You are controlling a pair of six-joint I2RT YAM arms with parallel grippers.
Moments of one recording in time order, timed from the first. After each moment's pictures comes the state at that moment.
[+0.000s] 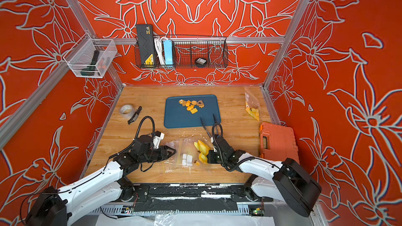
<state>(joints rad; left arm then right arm) -0.55 0.87 0.31 -0.11 0.43 -0.90 0.78 1.19 0.33 -0.06 -0.19 0.72</state>
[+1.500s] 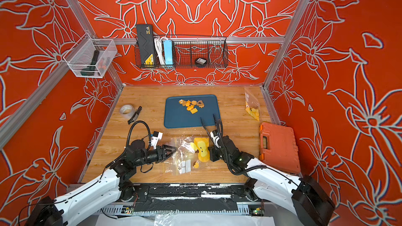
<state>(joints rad) -0.55 0.74 0.18 0.20 0.54 -1.12 0.78 0.96 0.32 -0.06 -0.05 0.45</state>
